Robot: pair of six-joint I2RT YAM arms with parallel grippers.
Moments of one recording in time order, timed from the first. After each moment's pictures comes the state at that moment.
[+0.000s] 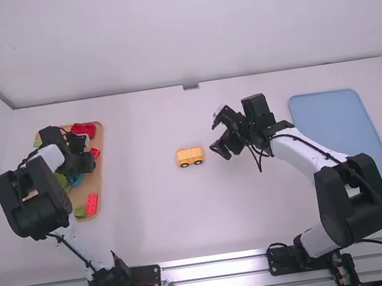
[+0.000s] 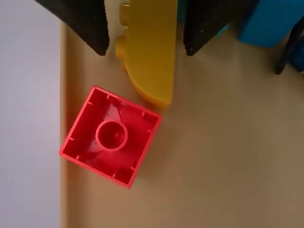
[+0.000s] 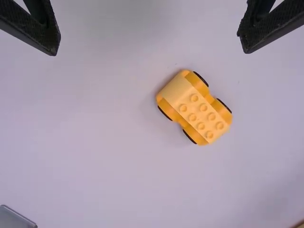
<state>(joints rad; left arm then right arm) 0.45 1.98 1.21 -0.48 0.13 0.46 0.28 1.61 0.94 -0.23 -0.48 -0.42</state>
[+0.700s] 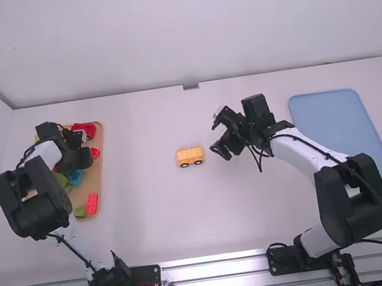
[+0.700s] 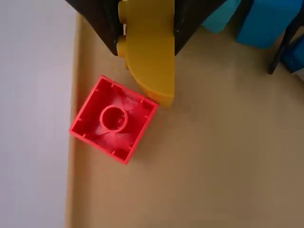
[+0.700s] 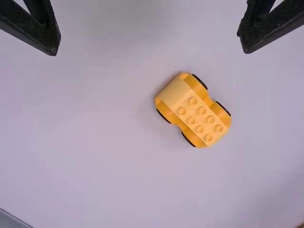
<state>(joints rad) 0.45 1.98 1.28 -0.56 0.18 0.38 0.28 1.61 0.94 -0.24 -0.48 -0.43</state>
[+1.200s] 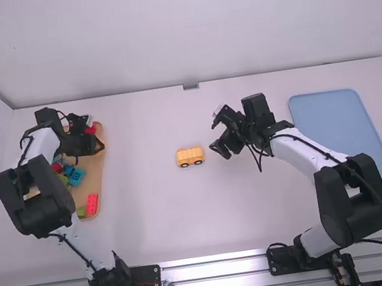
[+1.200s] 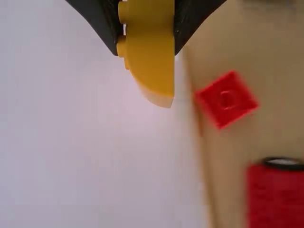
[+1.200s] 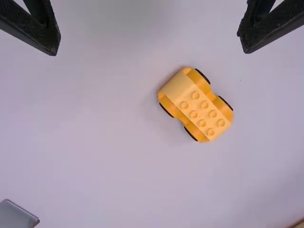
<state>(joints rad) 0.39 1.98 1.44 -0.78 0.46 0.44 0.28 1.61 0.94 -0.21 -0.48 -0.43</state>
